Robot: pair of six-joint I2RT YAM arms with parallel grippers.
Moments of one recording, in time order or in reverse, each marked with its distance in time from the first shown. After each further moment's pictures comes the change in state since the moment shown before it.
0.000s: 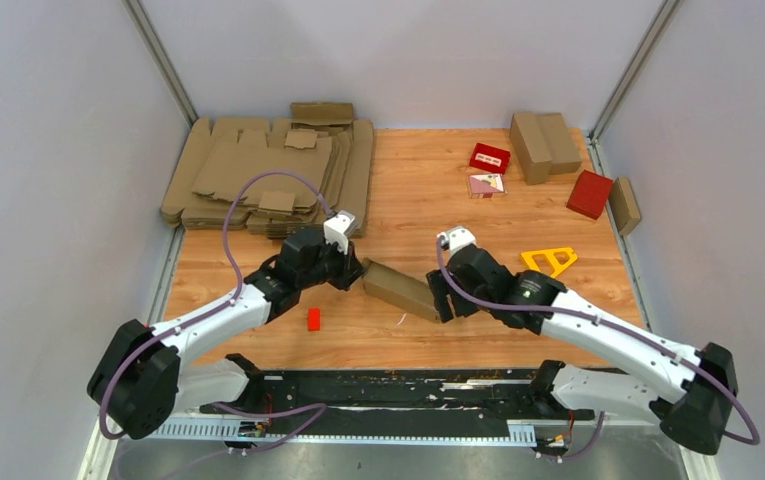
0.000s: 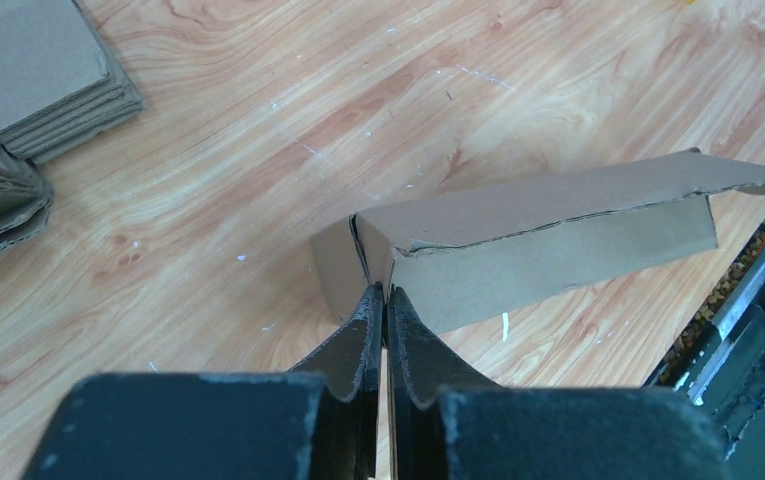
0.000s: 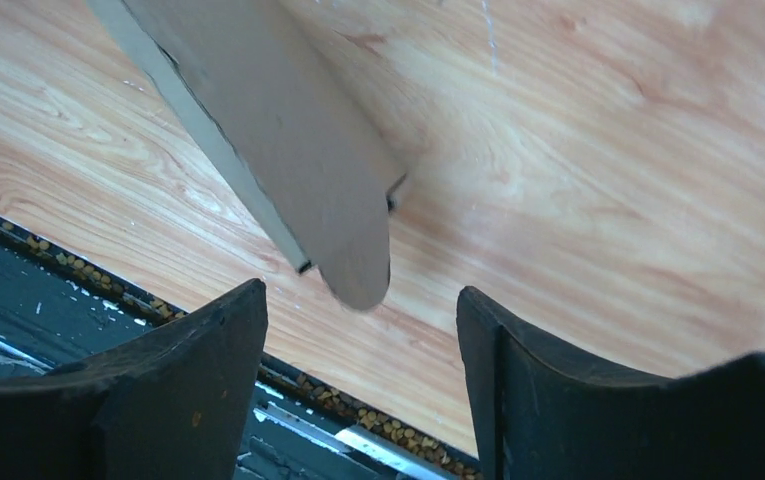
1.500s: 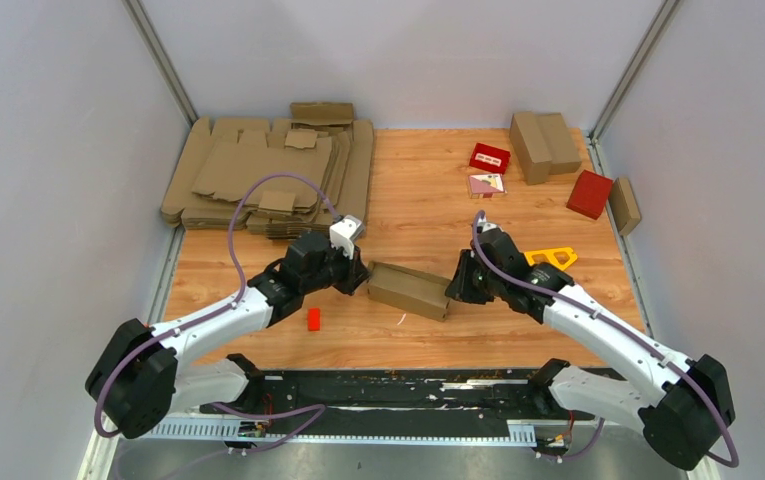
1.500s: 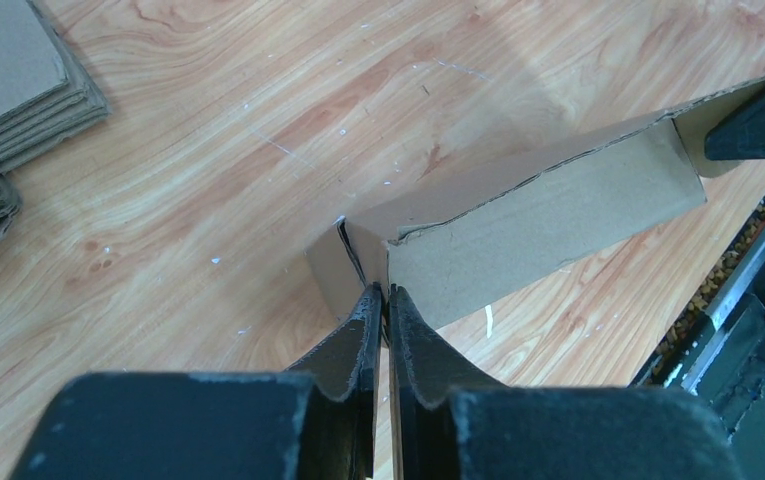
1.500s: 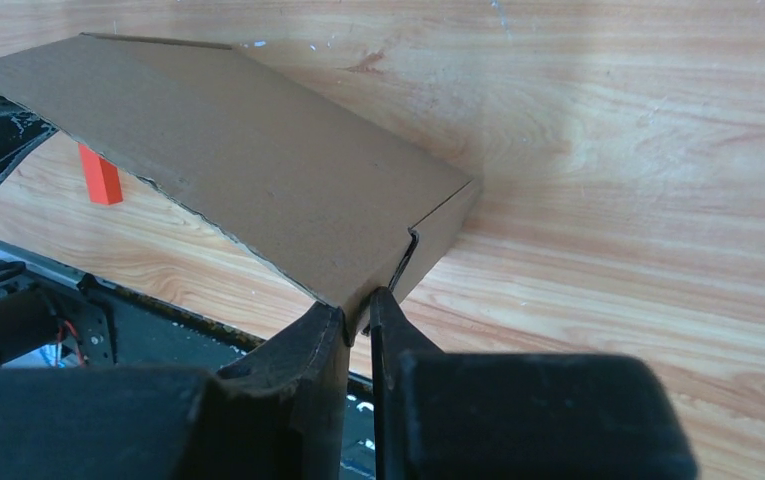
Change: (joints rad) left arm -0.063 -0.019 -0.010 0.006 -0.040 -0.002; right arm -0.253 -0.044 -0.118 0.128 -0.235 0.359
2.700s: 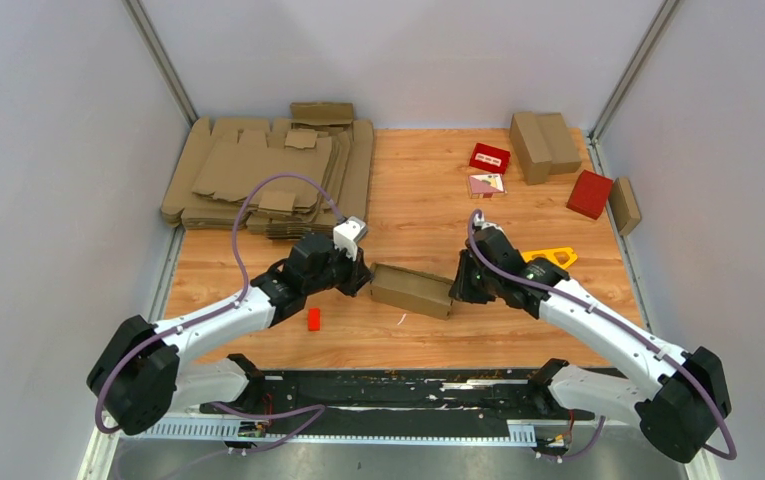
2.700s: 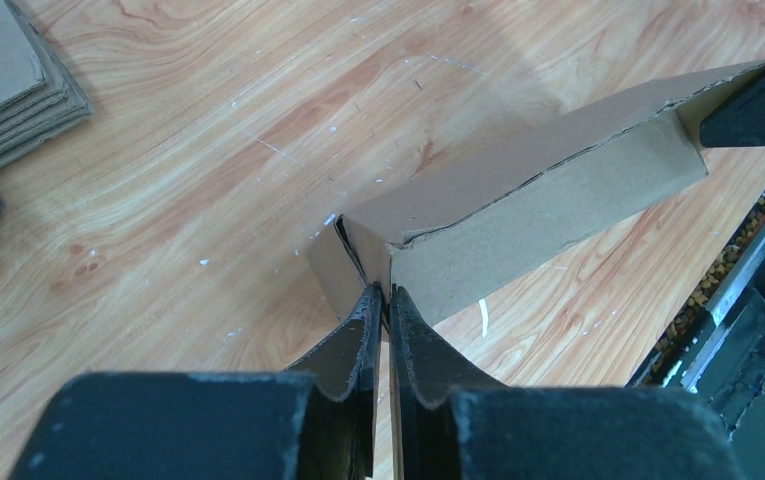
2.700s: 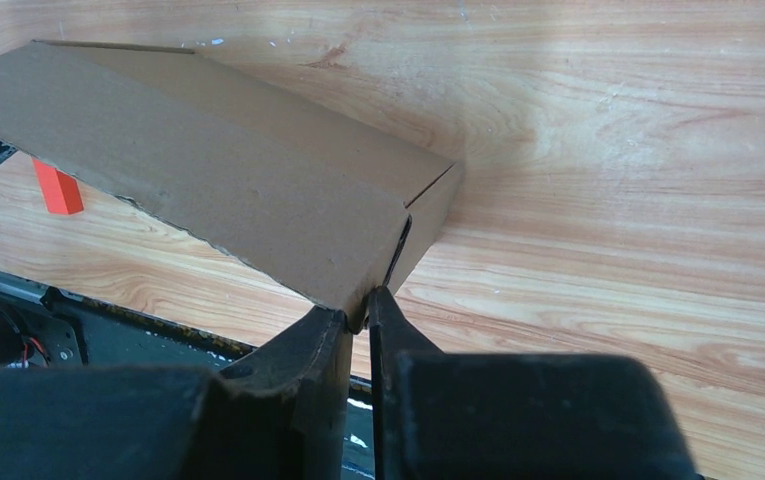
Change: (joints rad) left arm -0.013 0.016 0.006 0.001 -0.018 0.002; right arm 0.005 0.046 0.047 -0.078 0.054 0.014
